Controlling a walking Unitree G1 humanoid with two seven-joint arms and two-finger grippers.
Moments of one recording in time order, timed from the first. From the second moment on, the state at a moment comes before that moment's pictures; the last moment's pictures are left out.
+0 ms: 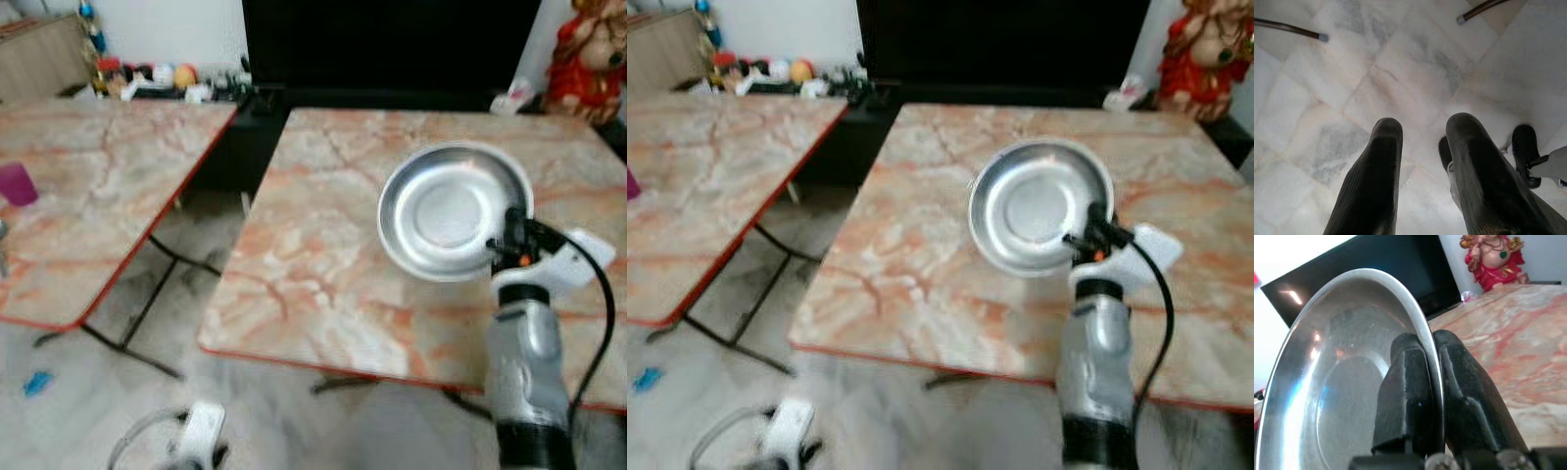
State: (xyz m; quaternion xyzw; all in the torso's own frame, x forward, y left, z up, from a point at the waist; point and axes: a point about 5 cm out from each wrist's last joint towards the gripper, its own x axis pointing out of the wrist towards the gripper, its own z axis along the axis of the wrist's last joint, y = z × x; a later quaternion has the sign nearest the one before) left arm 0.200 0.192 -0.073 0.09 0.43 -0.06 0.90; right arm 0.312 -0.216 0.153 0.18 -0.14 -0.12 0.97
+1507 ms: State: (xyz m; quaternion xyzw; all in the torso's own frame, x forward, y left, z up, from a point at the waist) left arm 0.203 0.195 -0.071 0.10 0.42 -0.06 0.90; right arm 0.240 -0.251 0.091 0.19 0.04 -0.38 0.91
